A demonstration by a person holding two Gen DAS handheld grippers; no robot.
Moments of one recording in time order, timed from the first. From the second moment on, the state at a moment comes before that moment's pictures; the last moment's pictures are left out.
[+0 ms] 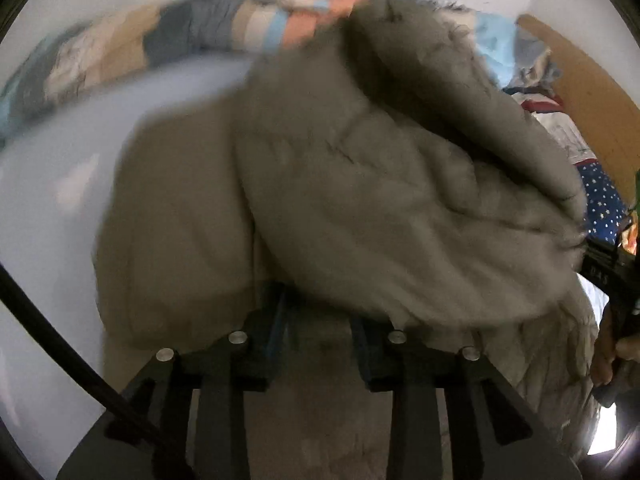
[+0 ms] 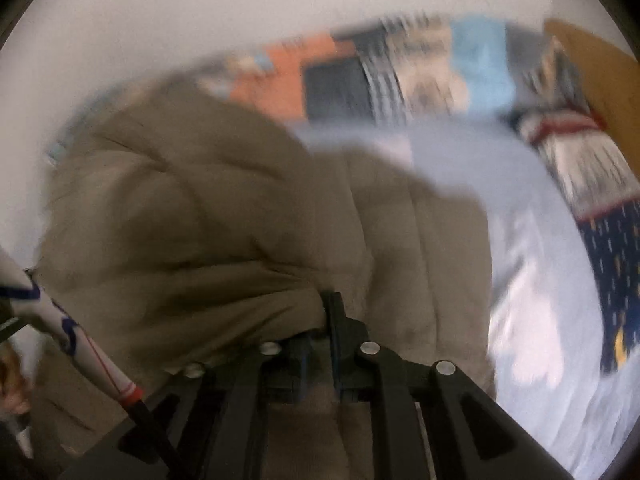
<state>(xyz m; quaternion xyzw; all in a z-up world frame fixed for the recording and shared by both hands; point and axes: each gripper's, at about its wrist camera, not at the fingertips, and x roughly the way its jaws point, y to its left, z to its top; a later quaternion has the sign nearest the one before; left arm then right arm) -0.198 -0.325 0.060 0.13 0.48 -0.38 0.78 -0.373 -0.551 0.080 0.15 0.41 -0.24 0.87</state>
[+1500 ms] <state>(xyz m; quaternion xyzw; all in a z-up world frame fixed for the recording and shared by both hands) -0.280 -0.310 0.138 0.15 0.38 -0.39 0.82 -0.413 -0.490 0.130 0.21 0.38 -0.20 0.88</state>
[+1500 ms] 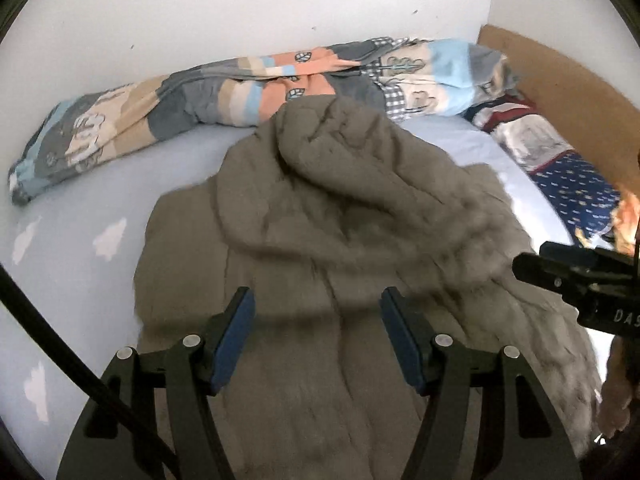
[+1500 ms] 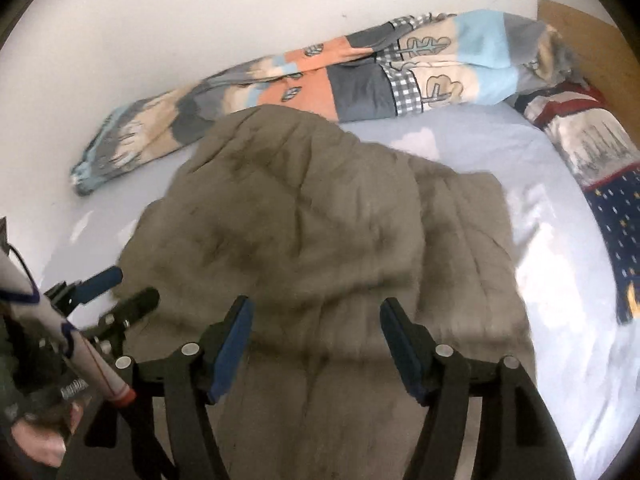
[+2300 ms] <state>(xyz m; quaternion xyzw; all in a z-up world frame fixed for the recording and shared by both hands) -0.413 -0.158 0.045 0.16 0.44 -0.29 0.83 -0.599 -0.339 0.061 0.18 0.41 -0.25 0.86</state>
